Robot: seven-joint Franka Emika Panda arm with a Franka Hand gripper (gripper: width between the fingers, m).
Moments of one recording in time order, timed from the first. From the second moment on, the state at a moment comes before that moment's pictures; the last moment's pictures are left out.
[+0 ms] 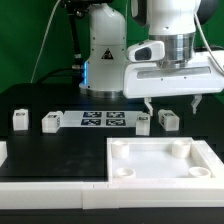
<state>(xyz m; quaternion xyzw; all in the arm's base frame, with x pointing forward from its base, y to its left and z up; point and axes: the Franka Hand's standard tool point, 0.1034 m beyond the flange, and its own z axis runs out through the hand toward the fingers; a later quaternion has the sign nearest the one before) 0.420 0.123 0.049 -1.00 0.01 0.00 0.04</state>
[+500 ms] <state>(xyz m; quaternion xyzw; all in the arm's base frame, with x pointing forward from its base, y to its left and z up) 0.413 0.122 0.045 -0.99 -0.03 0.14 0.04</state>
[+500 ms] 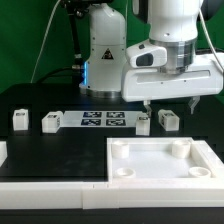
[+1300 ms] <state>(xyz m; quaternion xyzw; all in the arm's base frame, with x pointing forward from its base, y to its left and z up) 0.352 0.140 0.026 -0.87 -0.03 0.50 0.00</state>
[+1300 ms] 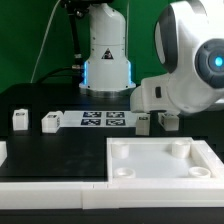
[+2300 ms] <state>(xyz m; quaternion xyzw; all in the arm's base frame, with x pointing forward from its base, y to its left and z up) 0.347 0.145 0.012 -0.87 -0.04 0.49 0.01</state>
